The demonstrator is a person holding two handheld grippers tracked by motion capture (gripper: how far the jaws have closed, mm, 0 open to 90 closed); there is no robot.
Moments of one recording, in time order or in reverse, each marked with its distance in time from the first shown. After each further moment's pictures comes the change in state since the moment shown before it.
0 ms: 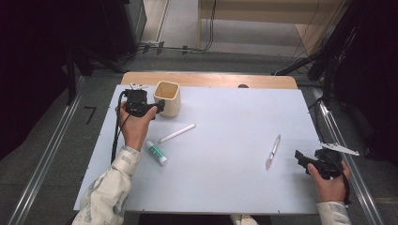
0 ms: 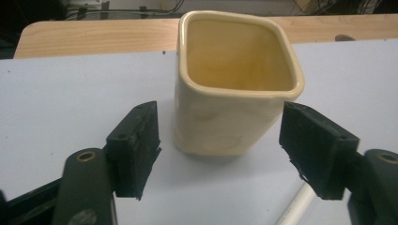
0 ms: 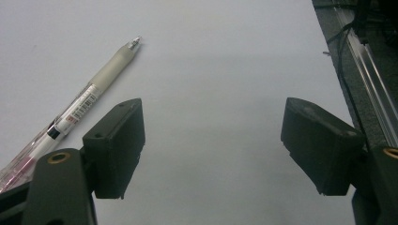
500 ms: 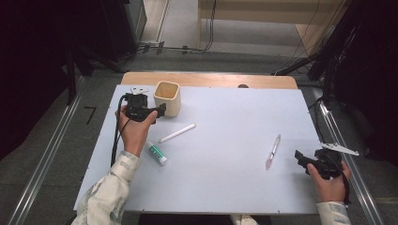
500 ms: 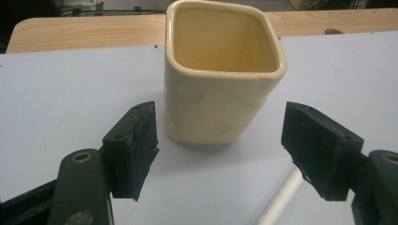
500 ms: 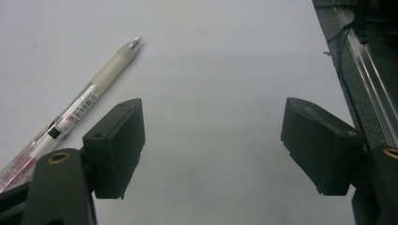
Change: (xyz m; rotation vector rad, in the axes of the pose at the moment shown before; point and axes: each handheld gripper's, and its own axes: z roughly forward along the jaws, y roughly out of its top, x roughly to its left) left arm -0.006 -0.010 -0.009 -0.014 -0.026 0.013; right arm 0.001 0.000 0.000 0.000 0.000 -0.002
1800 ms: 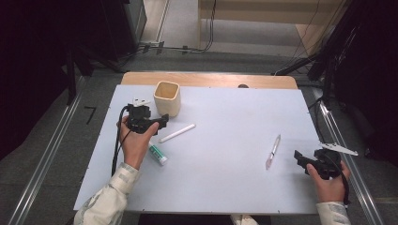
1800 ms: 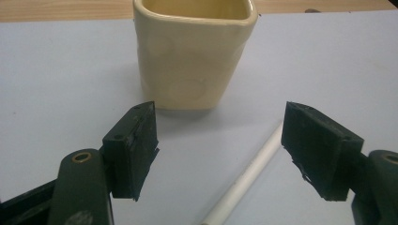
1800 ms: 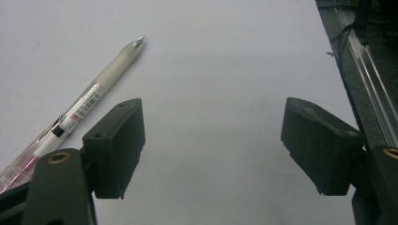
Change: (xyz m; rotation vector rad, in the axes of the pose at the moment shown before) left arm -0.008 -0.028 -0.010 0.021 -0.052 0.002; right arm 0.002 0.000 0.000 0.000 0.002 -0.009
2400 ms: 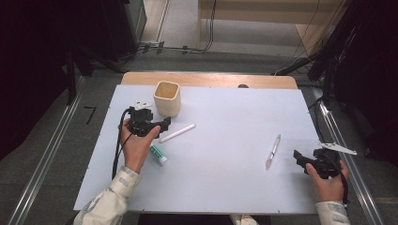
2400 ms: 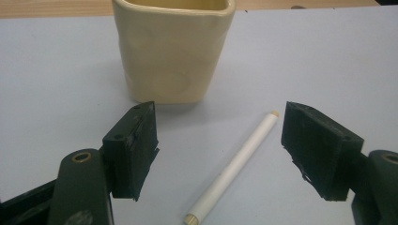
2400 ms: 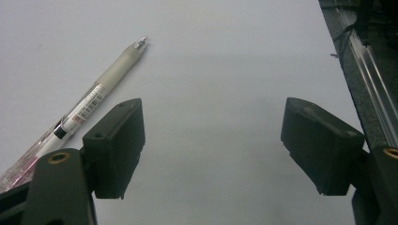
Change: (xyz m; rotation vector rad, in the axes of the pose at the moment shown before) left arm -0.009 -0.005 -0.003 0.007 -0.033 0.019; right arm 0.002 0.001 0.002 0.000 0.003 -0.002
